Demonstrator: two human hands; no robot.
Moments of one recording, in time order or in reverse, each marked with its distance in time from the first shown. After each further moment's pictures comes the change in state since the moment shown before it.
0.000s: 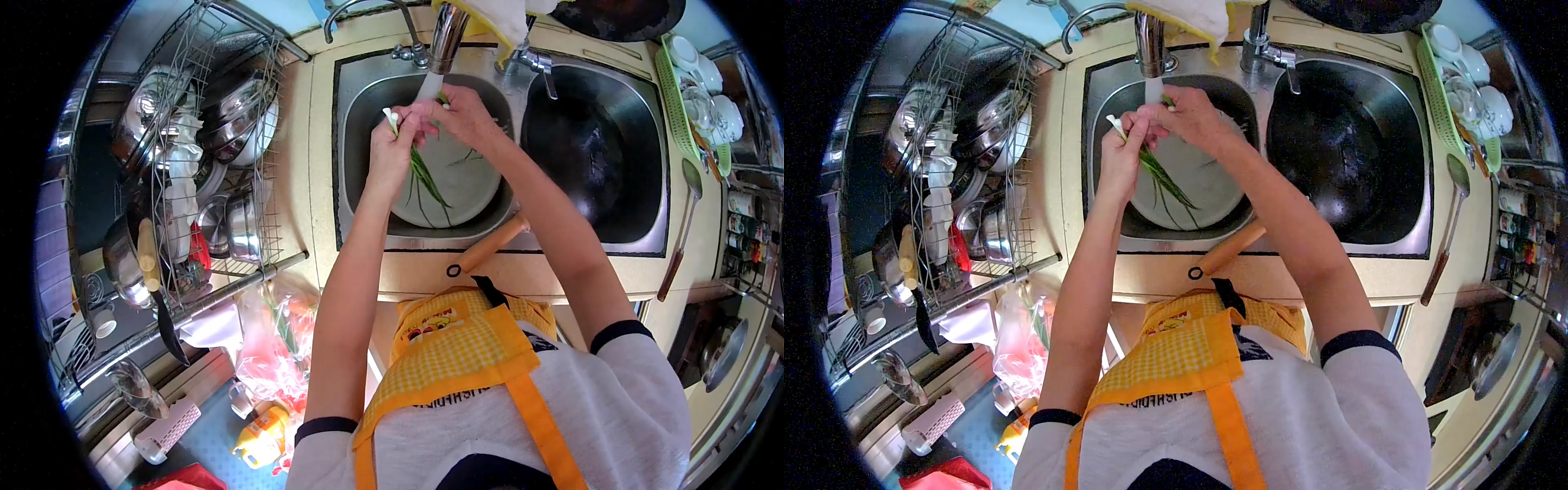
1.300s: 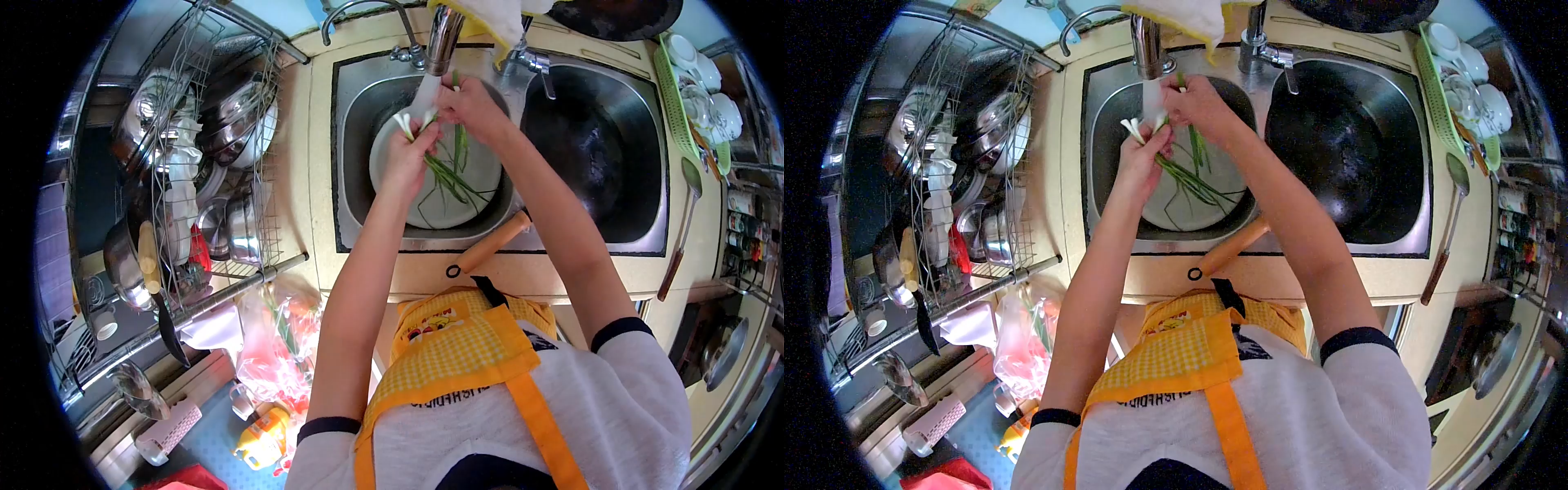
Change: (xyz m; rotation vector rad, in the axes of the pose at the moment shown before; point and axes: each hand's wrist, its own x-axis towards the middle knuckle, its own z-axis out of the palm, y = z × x) left_hand 0.001 -0.031 0.015 -0.402 0.053 -0.263; right_hand 0.011 0.007 -0.015 0.531 -0.023 0.211
